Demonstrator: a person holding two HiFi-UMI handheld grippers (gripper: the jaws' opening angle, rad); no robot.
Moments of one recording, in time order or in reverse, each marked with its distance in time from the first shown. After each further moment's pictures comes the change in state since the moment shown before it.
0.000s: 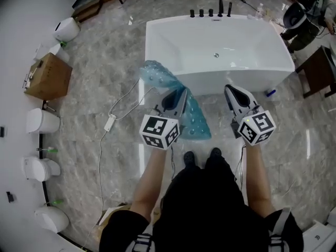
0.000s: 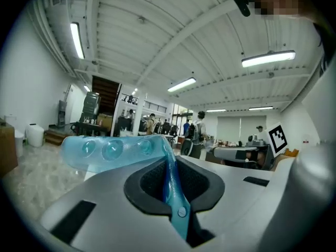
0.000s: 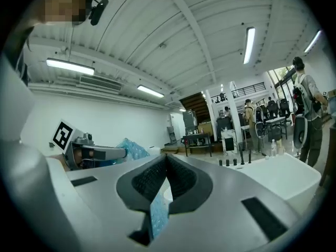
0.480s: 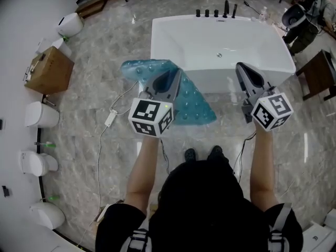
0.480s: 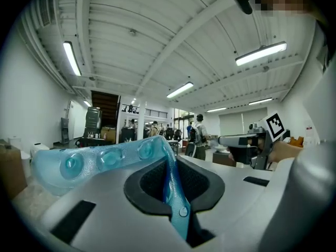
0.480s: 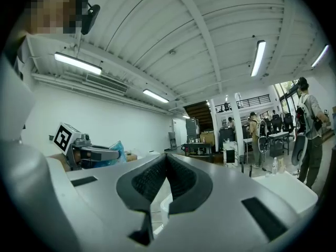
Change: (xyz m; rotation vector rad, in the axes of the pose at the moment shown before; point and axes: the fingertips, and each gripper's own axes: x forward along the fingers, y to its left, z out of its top) left arm -0.054 0.036 0.069 0.114 -0.060 0.053; right arm 0.010 0.033 0.086 -0.103 -0.065 0.006
